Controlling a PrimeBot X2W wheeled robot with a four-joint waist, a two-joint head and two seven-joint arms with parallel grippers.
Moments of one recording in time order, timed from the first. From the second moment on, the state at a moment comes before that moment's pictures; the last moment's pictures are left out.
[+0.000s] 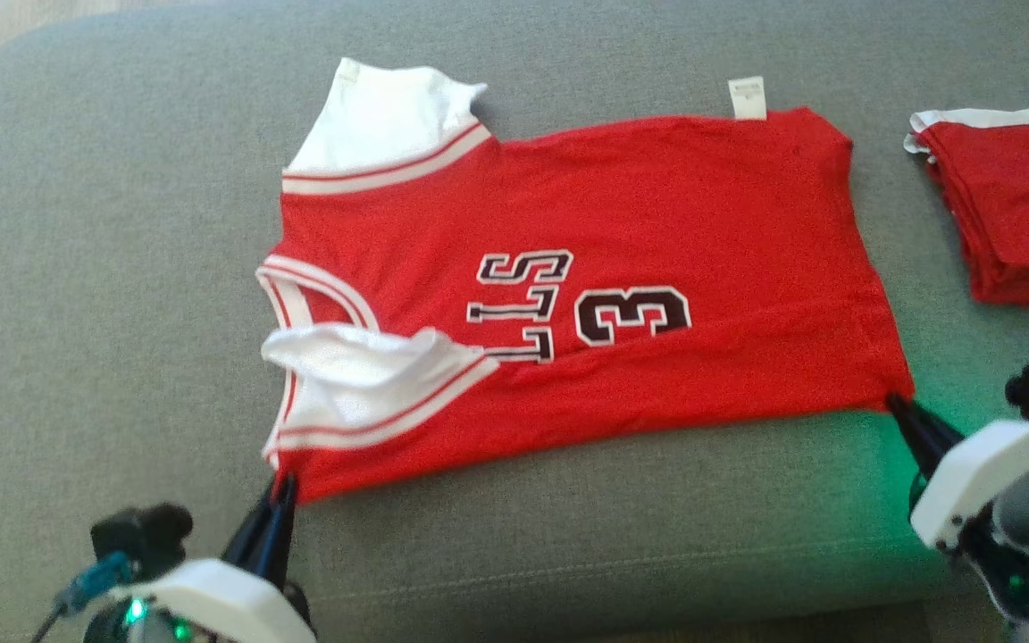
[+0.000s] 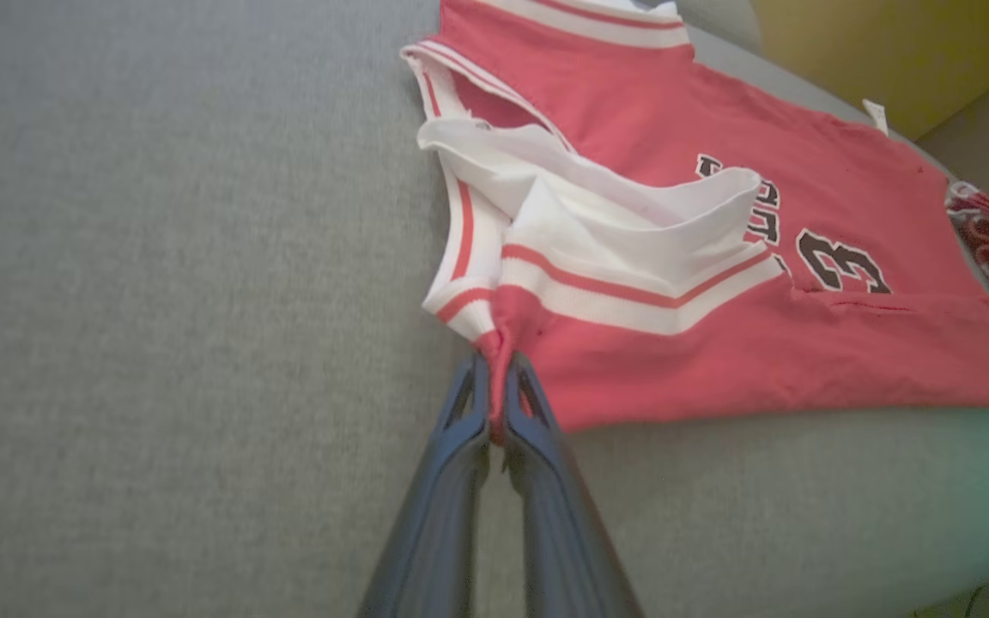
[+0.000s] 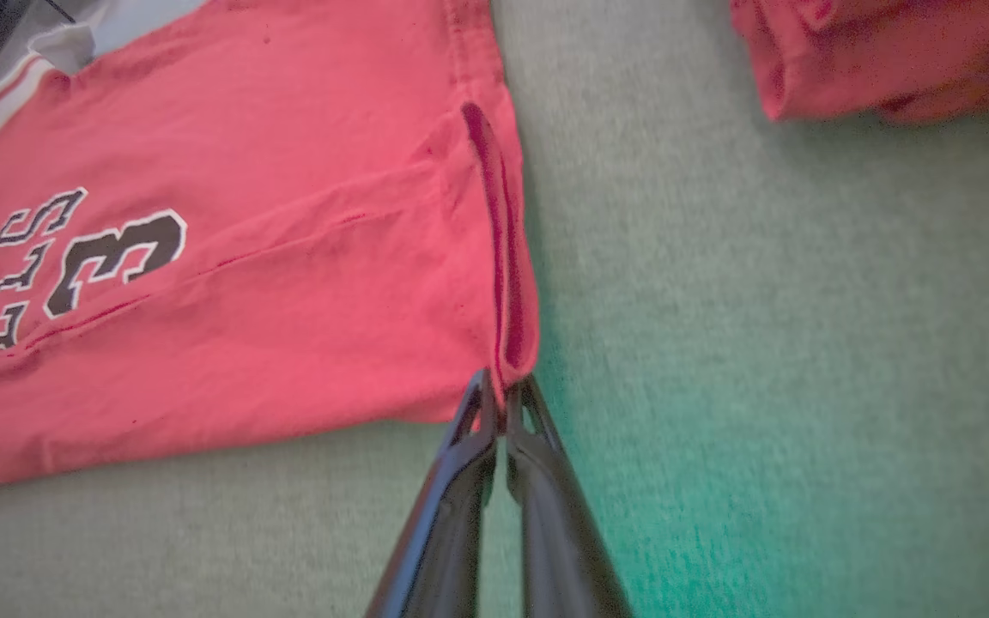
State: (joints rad) left arm 0.15 0.18 -0.21 -0.02 -0.52 0.05 0.08; right arm -0.14 -0.19 -0.16 0.29 0.45 0.13 0.34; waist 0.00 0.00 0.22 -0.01
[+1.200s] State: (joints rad) left arm -0.89 0.34 -0.28 0.38 -0.48 -0.09 0.45; right arm -0.18 -0.06 -0.12 -0.10 0.40 0.13 0.41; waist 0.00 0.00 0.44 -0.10
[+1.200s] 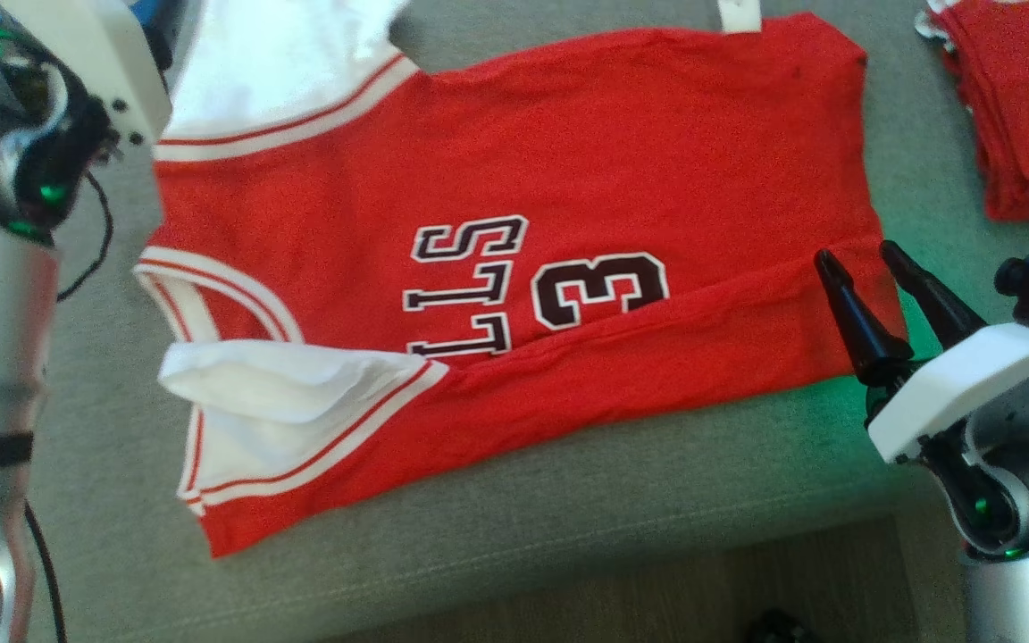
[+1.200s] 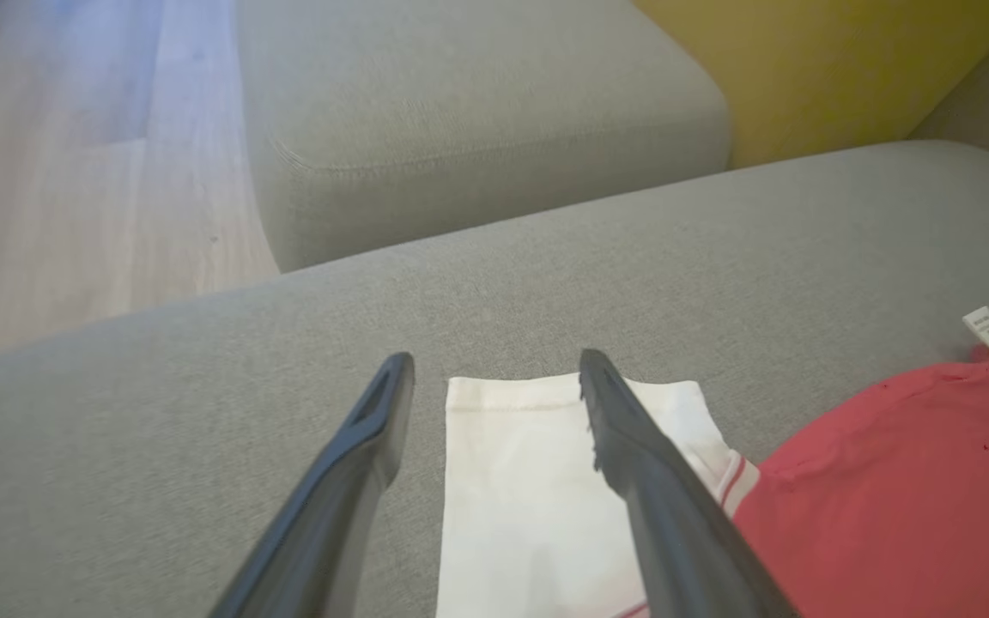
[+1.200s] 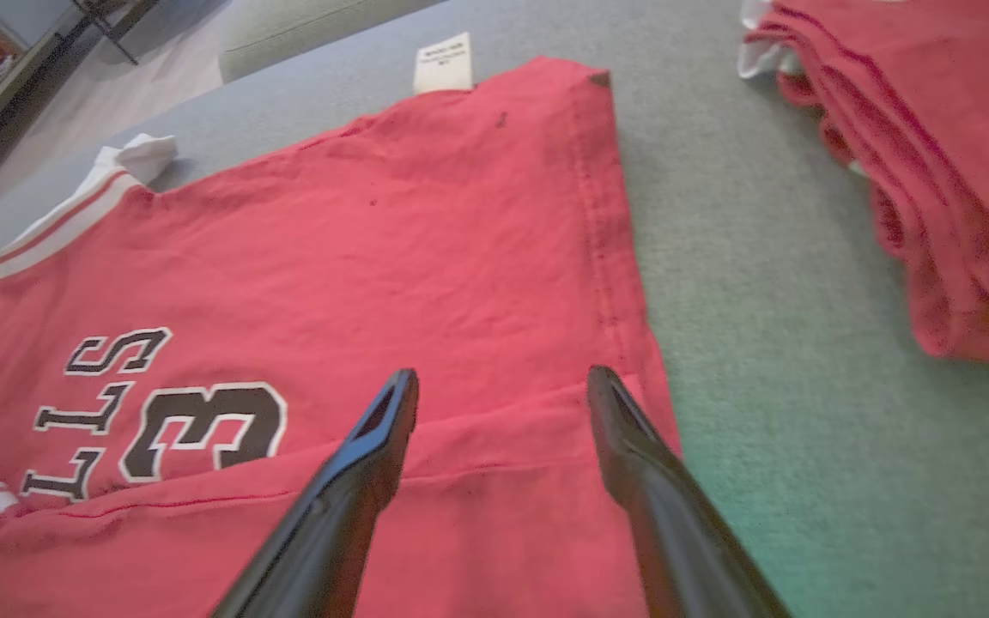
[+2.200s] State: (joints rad) left arm -1.13 0.44 -0.44 0.80 -0.41 -0.12 0.43; right arm -0.26 -0.05 -0.08 -0.02 0.41 0.13 0.31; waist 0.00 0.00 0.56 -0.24
